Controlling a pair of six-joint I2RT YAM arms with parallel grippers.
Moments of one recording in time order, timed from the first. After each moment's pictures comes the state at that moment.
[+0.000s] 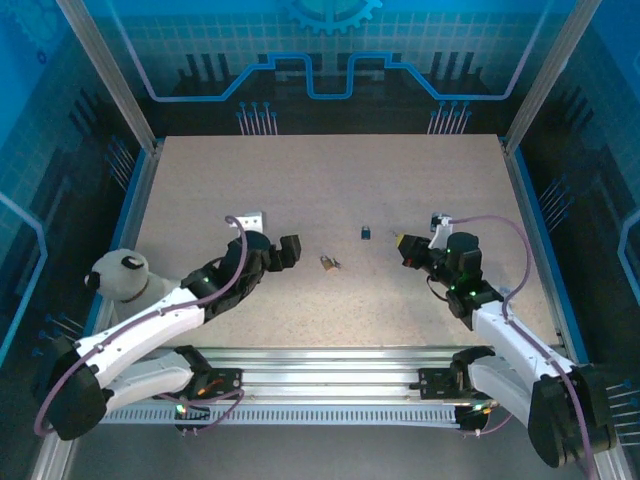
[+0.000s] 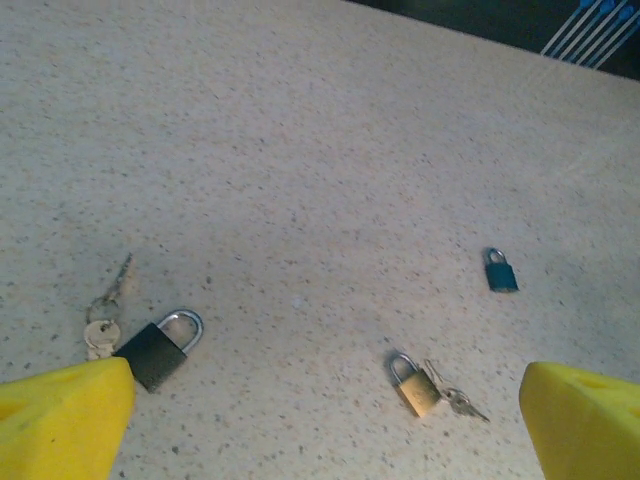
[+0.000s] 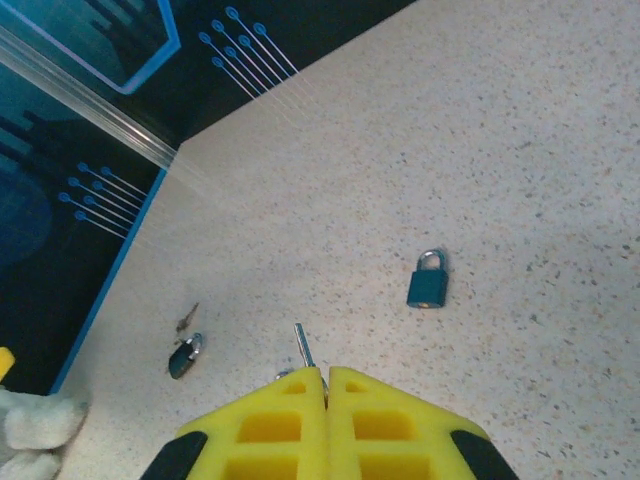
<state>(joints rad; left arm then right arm) -0.68 1.02 0.64 -0.20 -0.41 -0.63 0.24 0.95 0.39 0.20 -0.29 0.61</state>
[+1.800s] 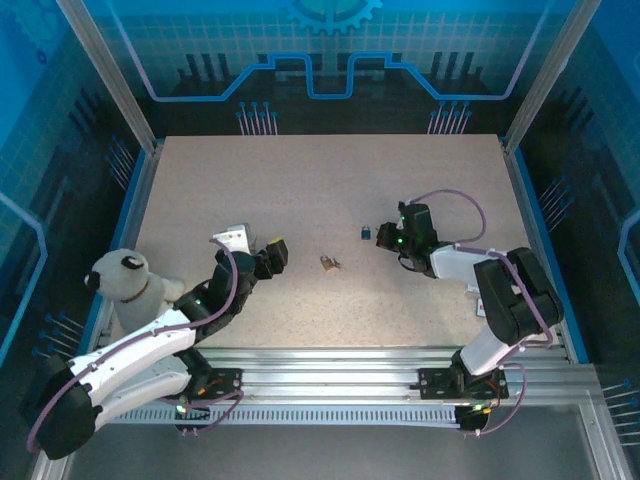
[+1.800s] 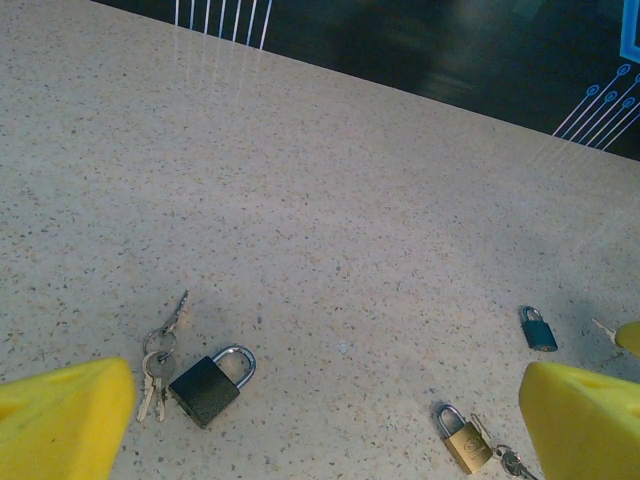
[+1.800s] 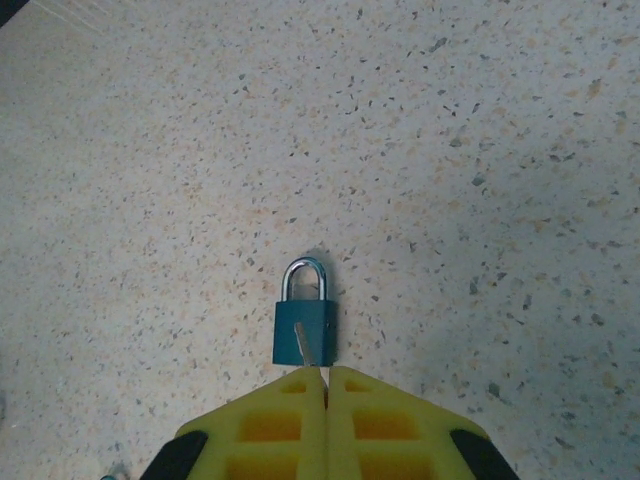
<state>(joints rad) -0.68 0.89 0.44 0.02 -0.53 -0.59 0.33 1.62 0.71 0.23 -0.10 0.64</state>
